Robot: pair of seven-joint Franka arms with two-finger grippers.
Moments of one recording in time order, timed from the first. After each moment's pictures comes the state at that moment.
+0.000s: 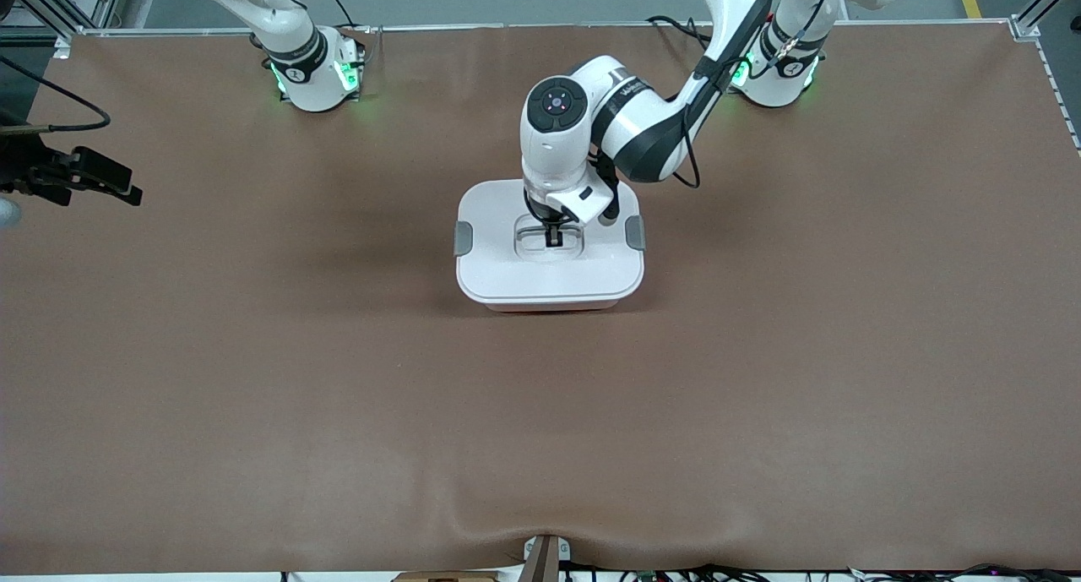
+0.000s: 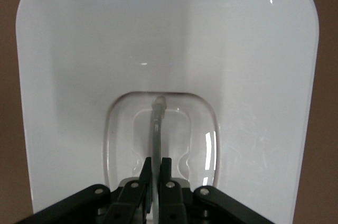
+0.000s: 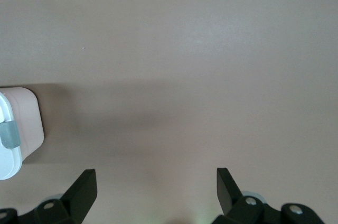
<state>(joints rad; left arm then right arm) -0.81 0.48 -0.05 -1.63 -0.02 2.14 -2.46 -0.02 0.01 -0.03 -1.55 0.05 1.49 -0.01</state>
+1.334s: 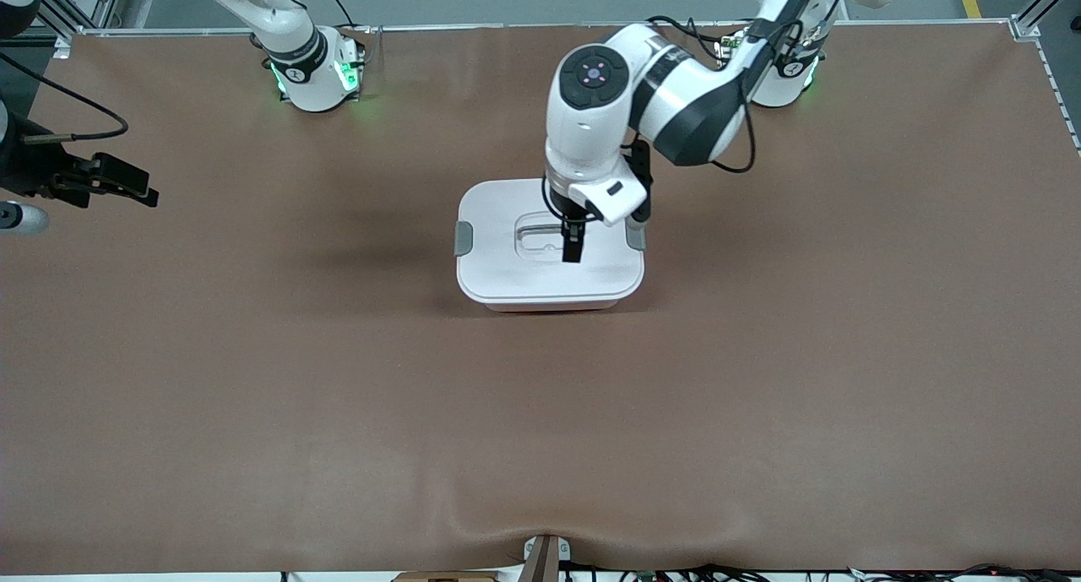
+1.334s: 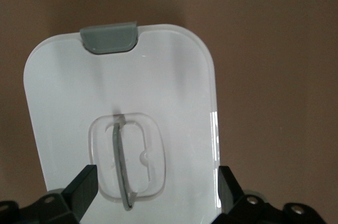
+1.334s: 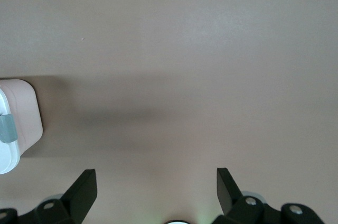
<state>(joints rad) -0.72 0.41 -0.03 -1.51 -0.02 1.97 -2.23 -0.02 0.01 -0.02 -1.59 0.05 1.50 -0.01</state>
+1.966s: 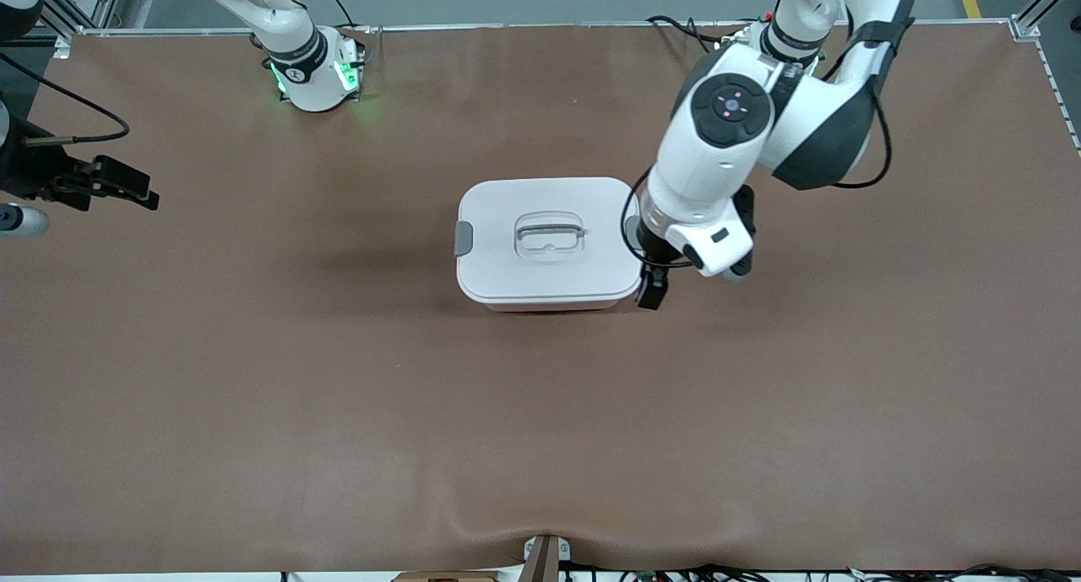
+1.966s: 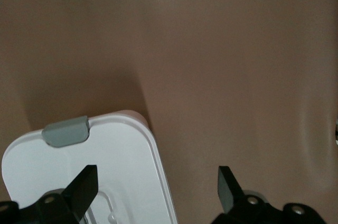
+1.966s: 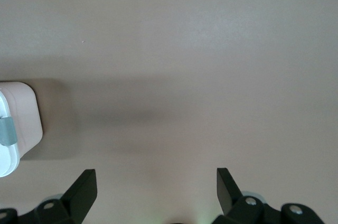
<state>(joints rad) -0.53 0.36 -0.02 -1.49 -0.02 1.93 -1.90 -0.02 0.01 -0.02 -1.59 0.05 1.51 -0.01</state>
